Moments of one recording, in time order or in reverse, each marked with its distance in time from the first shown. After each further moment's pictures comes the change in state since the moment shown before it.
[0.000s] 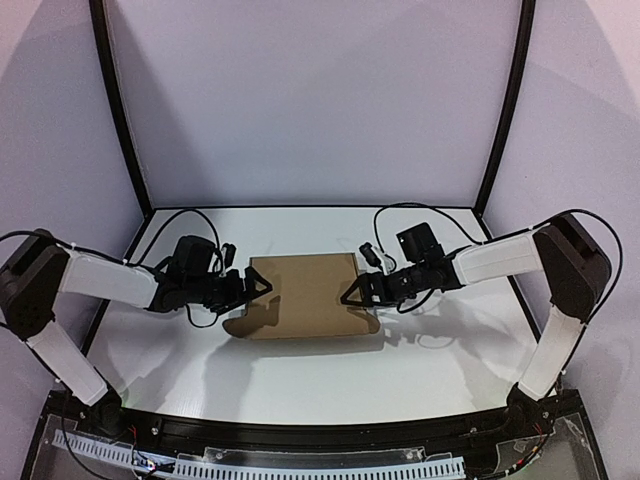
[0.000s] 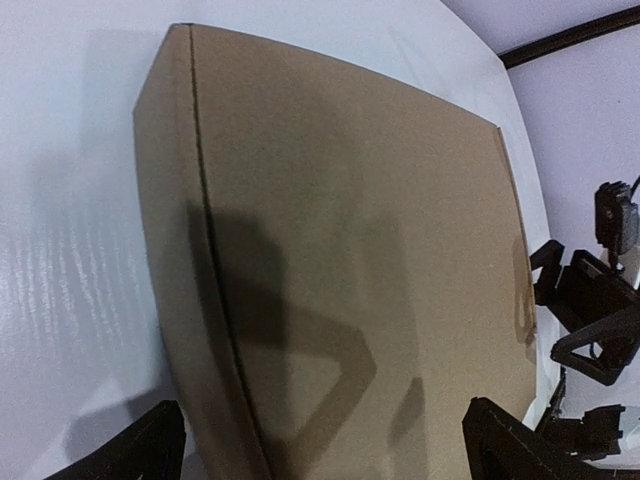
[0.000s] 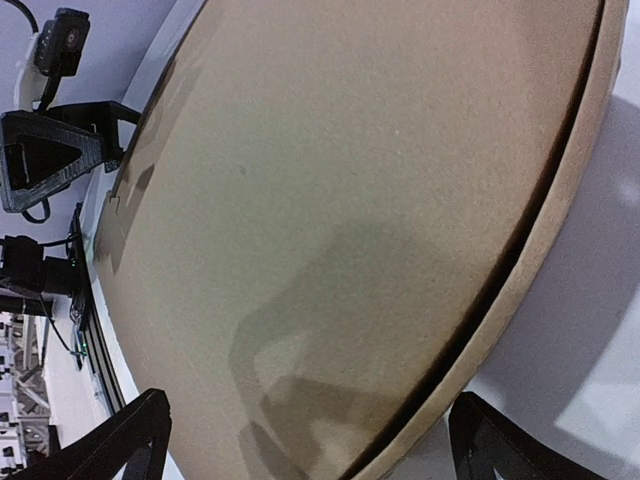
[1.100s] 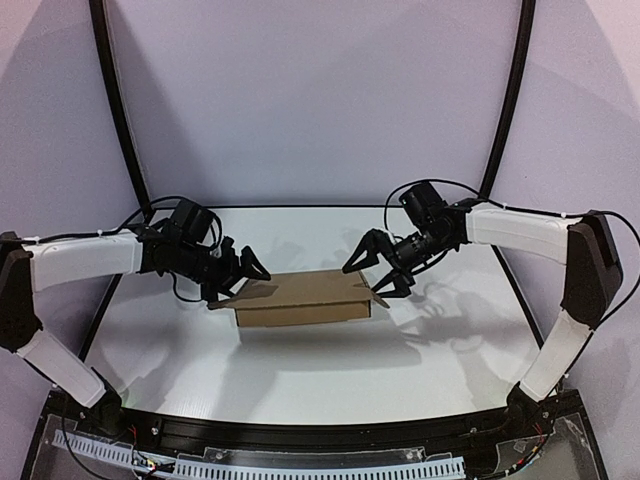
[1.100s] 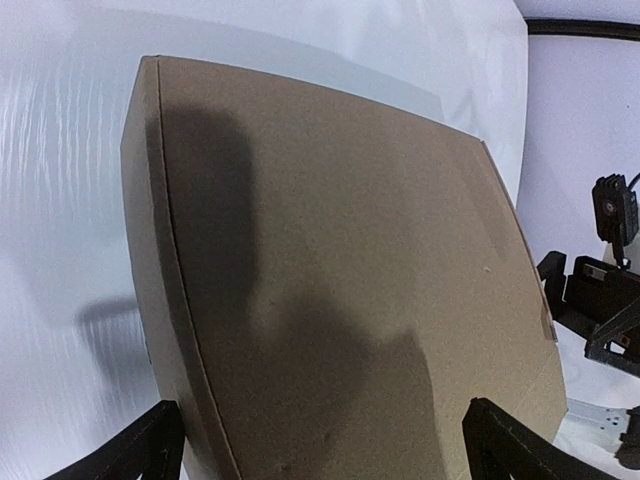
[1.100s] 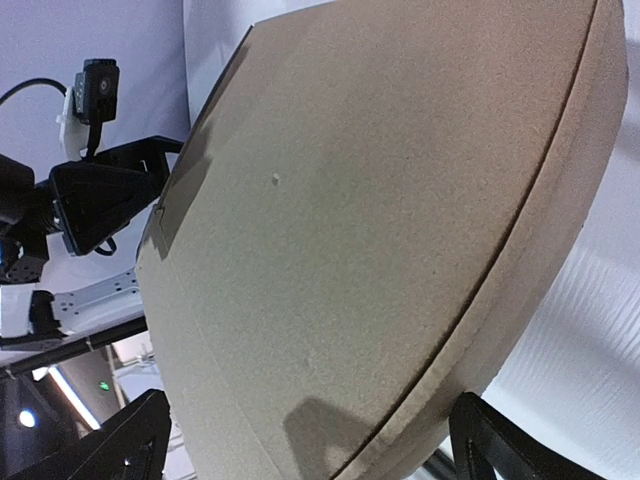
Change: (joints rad) left arm 0.003 -0.092 0.288 -0.590 0.180 -0.171; right arm -0.019 -0.069 0.326 -0.599 -0.224 0.338
